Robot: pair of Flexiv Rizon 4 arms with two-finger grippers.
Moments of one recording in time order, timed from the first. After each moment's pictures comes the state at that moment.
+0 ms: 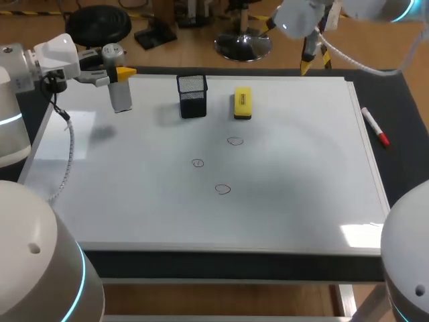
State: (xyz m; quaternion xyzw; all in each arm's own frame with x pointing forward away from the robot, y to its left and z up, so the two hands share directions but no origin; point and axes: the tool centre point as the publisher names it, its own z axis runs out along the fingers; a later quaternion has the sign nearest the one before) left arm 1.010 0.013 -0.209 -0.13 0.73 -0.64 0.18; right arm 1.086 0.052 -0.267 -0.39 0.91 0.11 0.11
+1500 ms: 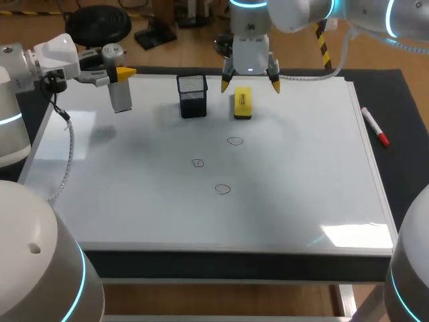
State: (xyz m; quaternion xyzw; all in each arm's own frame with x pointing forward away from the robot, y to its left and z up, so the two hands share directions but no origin) left arm 1.010 0.013 -0.209 -0.13 0.73 -0.64 0.18; right arm 1.062 0.122 -0.377 -0.67 0.74 0.01 -0.05
